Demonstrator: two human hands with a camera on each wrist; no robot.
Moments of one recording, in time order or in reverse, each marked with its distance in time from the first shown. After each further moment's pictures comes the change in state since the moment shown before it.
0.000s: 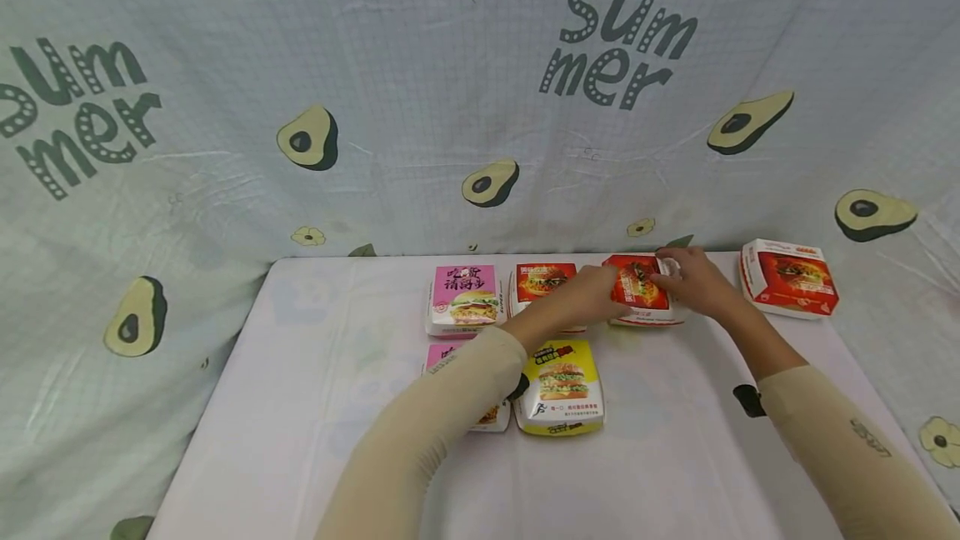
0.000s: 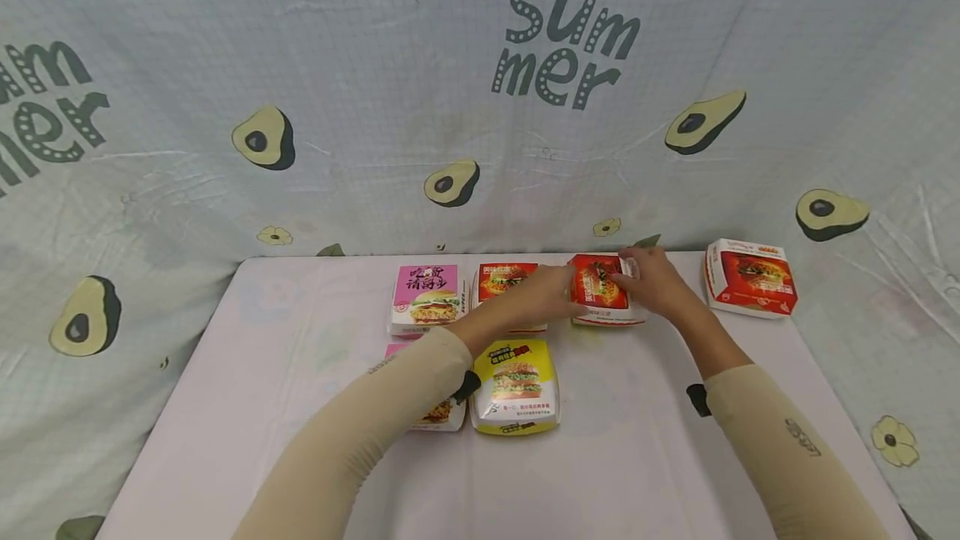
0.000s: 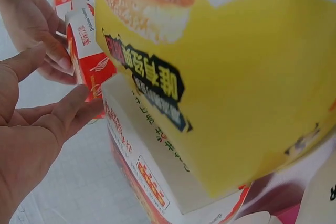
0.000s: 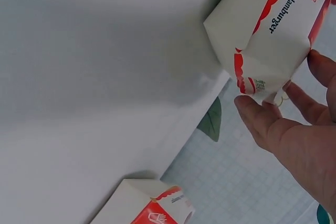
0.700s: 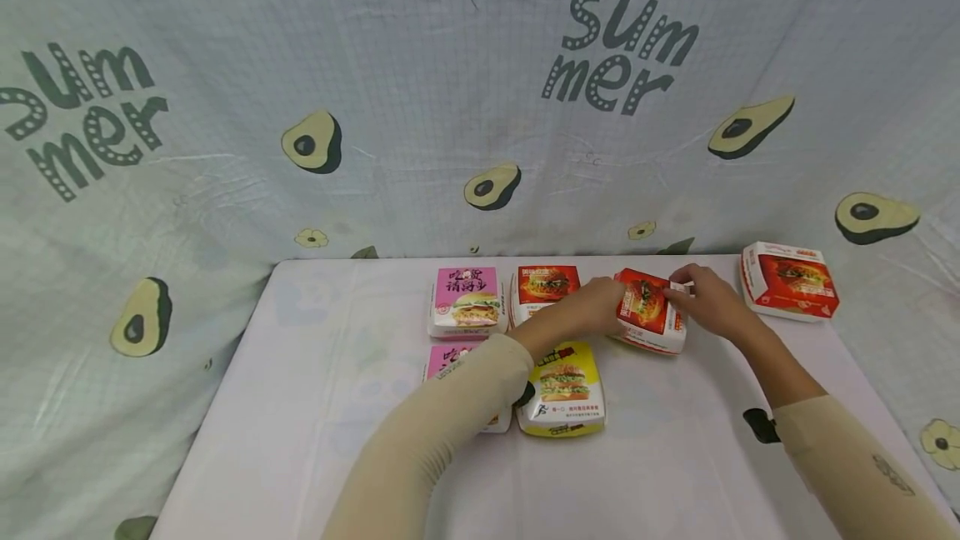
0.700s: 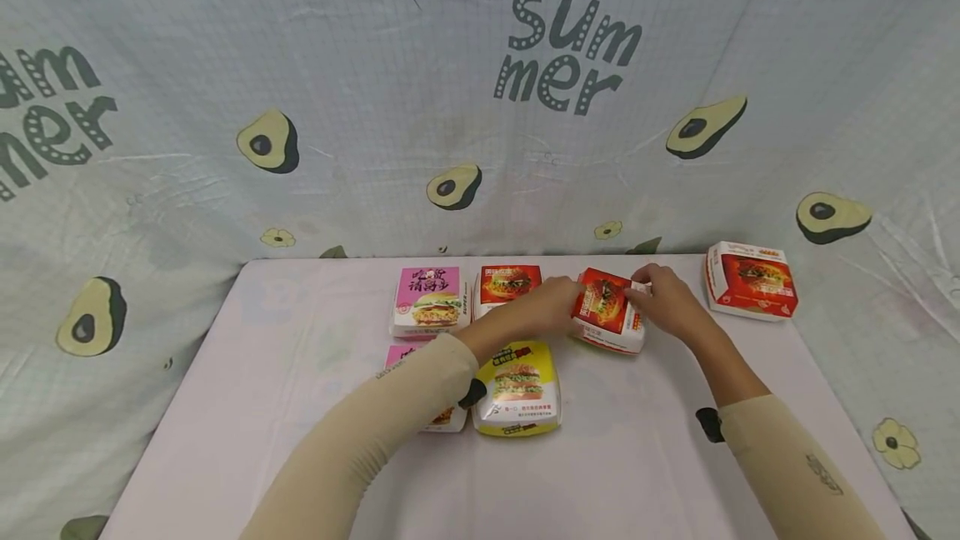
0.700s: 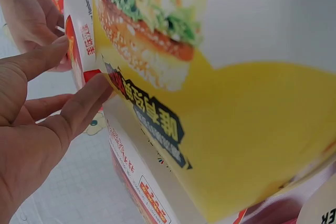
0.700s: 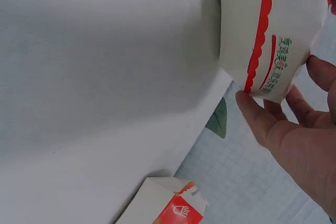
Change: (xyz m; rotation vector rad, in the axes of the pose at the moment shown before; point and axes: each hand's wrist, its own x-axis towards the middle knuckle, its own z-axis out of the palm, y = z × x) left_hand -0.001 0.009 0.008 0.102 -0.042 0.004; right_hand -0.022 0.011 0.004 0.061 -0.031 0.061
